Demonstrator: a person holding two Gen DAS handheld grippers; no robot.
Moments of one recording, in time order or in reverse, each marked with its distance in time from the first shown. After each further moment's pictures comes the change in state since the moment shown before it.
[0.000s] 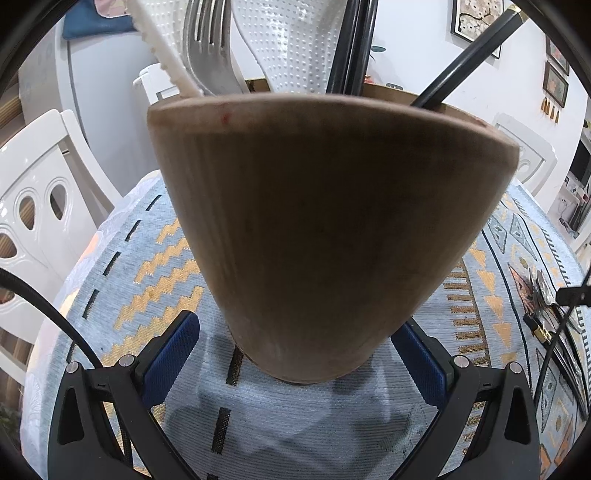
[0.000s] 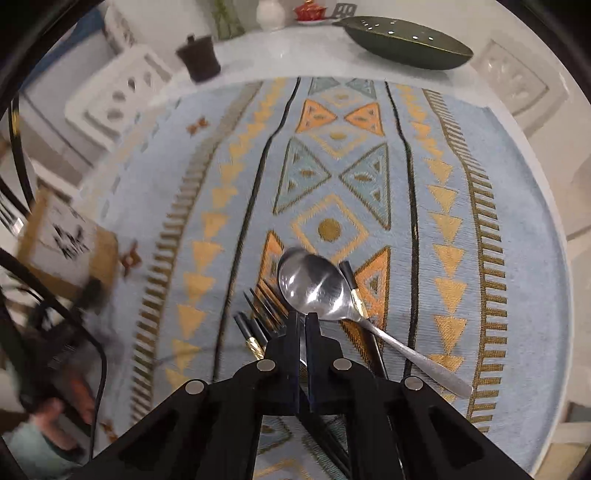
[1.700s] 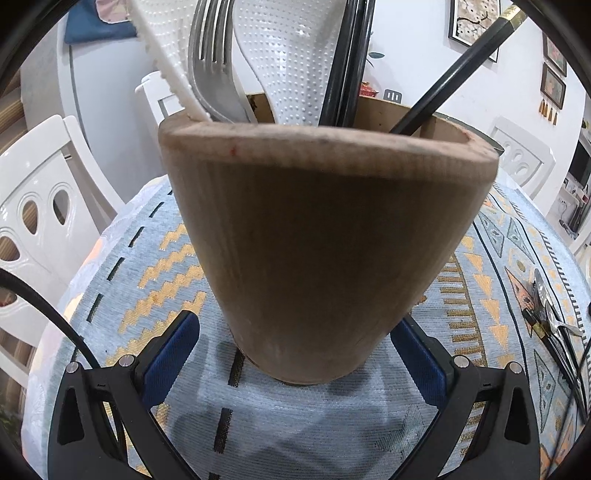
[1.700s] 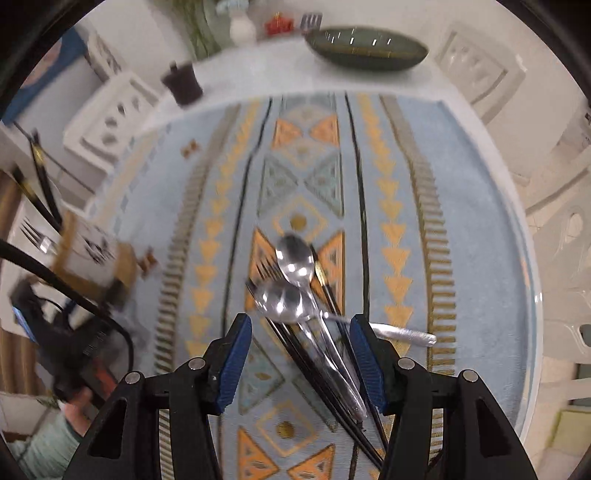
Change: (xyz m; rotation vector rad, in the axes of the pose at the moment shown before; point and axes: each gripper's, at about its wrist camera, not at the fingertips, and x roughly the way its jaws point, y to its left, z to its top) left arm -0.009 -0.004 0.002 -0.004 -0.026 0.007; right arm -0.047 -0.006 -0.028 0.044 0.035 -0.059
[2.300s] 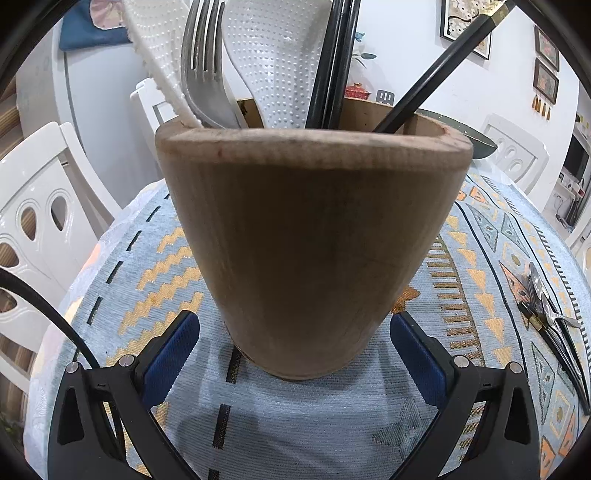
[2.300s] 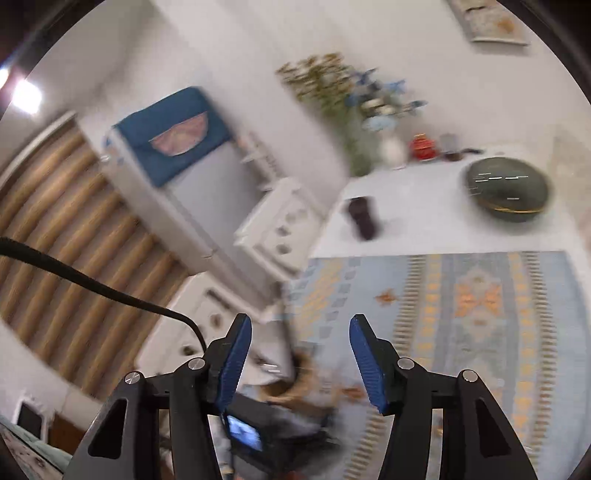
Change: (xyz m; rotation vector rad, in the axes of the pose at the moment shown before) left arm -0.014 -0.003 -0.013 0.022 -0.011 -0.010; right arm -0.159 0.088 0.060 -0.066 -0.465 0.428
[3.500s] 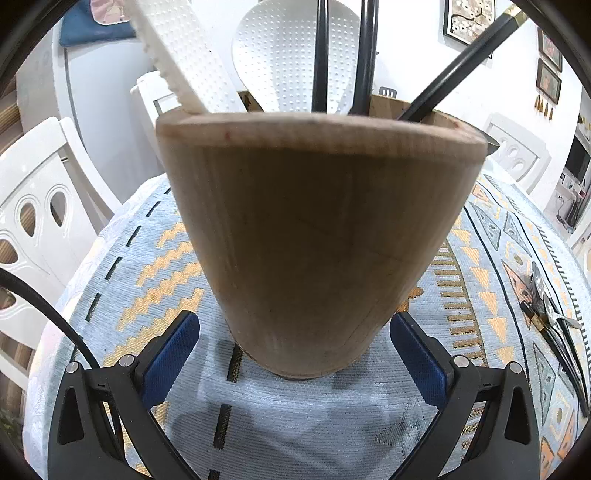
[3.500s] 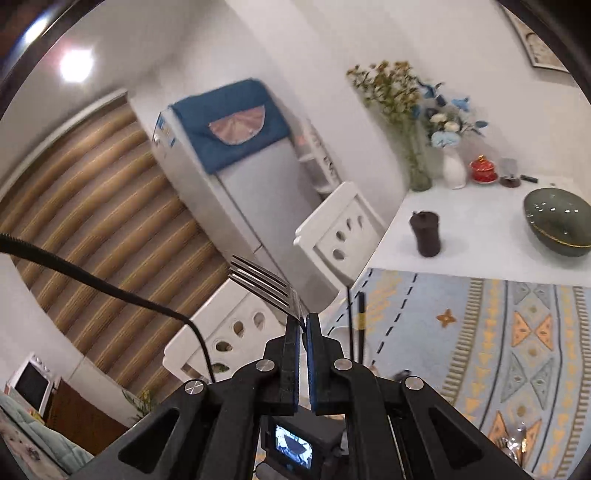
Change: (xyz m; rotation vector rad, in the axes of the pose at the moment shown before) left arm 0.000 0.003 -0.002 -0.009 0.006 -0.002; right arm 0.053 0.091 -0.010 -0.162 0.013 0.250
